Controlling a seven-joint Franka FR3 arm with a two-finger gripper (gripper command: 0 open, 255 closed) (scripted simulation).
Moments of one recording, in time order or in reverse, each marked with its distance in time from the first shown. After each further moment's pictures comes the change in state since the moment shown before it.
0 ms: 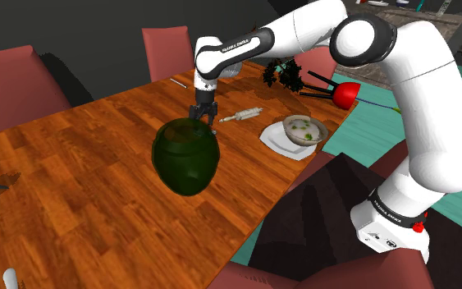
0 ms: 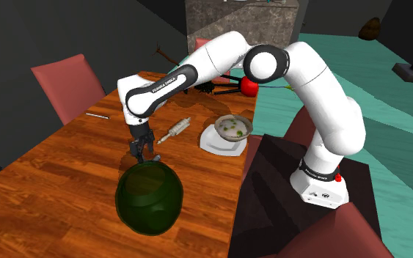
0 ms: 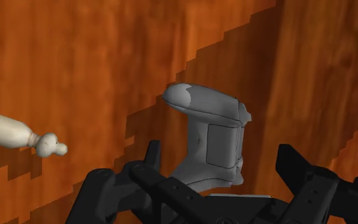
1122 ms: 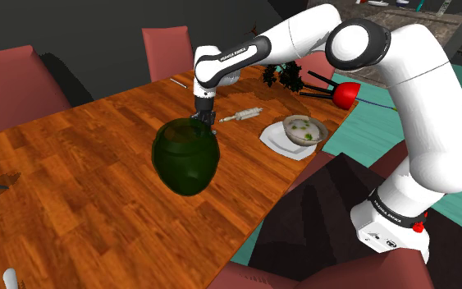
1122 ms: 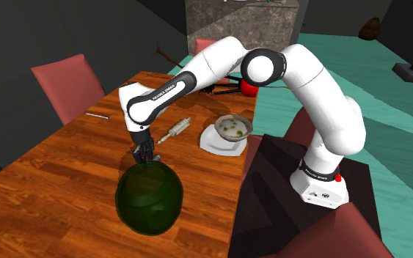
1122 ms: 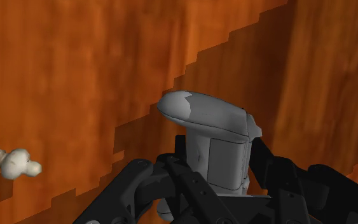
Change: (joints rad) arm 0.009 0.036 0.001 -0.012 -0.004 0.037 -0.013
